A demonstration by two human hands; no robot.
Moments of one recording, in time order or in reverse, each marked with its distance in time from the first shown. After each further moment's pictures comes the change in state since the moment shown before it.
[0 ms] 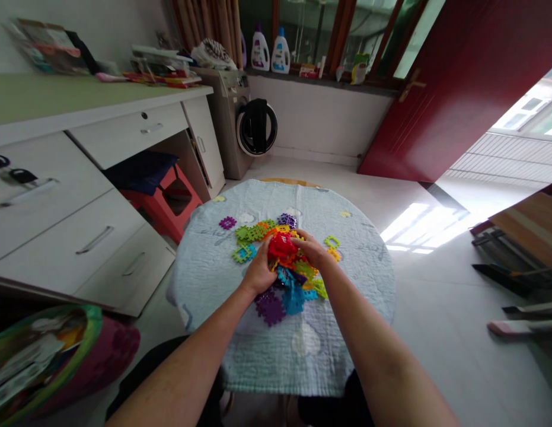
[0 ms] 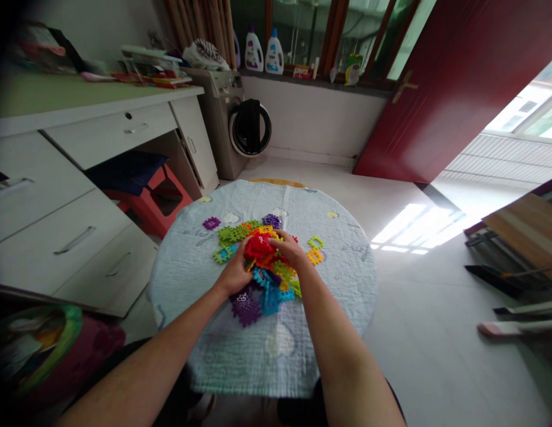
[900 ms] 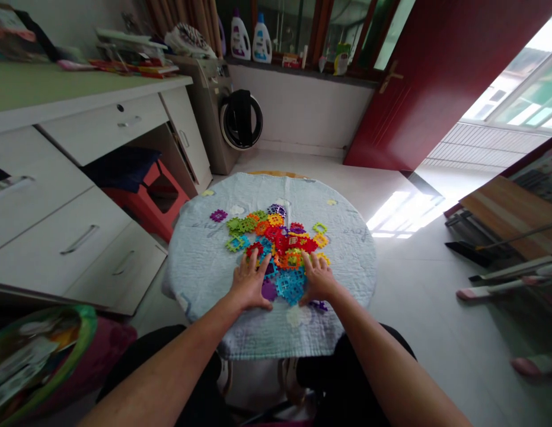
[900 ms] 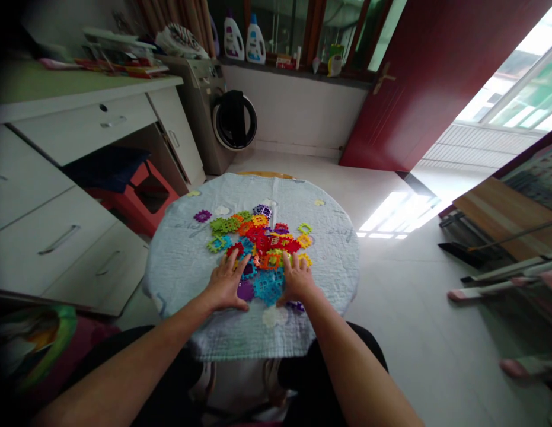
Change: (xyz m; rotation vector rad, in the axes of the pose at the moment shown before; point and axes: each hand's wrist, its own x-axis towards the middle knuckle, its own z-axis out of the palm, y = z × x) left_hand -0.062 0.024 -0.016 0.560 -0.456 -0.226; right_hand -0.132 0.031 -0.003 -1.267 0.010 0.192
